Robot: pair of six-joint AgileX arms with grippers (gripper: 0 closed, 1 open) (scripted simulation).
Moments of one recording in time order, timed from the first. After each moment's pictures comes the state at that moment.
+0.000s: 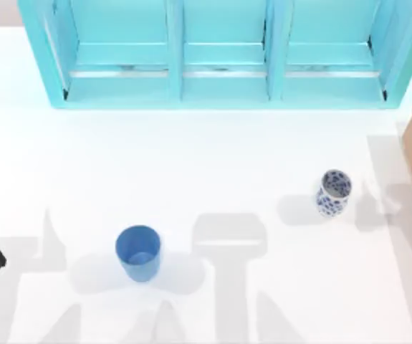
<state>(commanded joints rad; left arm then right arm) 0.00 0.00 0.00 0.00 0.00 0.00 0.24 0.52 0.58 -0.32 0.02 0.21</state>
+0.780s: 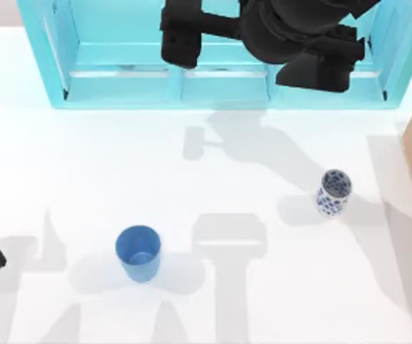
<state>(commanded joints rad) 0.00 0.00 0.00 0.00 0.00 0.00 0.77 1.85 1.99 -1.17 0.13 0.76</state>
